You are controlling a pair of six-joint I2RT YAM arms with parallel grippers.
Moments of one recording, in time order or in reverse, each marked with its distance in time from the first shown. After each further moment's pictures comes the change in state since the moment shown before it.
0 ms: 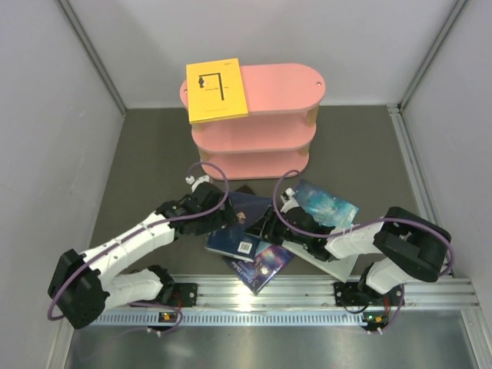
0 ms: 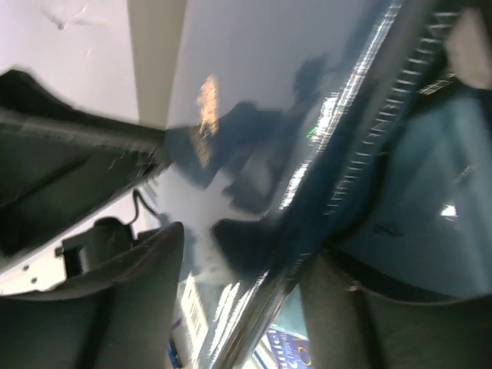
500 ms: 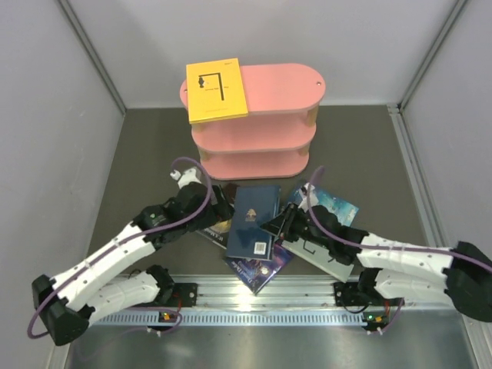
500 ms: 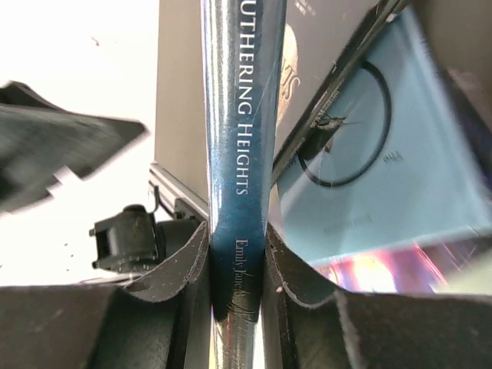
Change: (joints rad) left arm -0.097 -0.176 0.088 -0.142 -0.118 -0.078; right arm 0.001 -0.414 -0.011 -0.363 0.088 -0.064
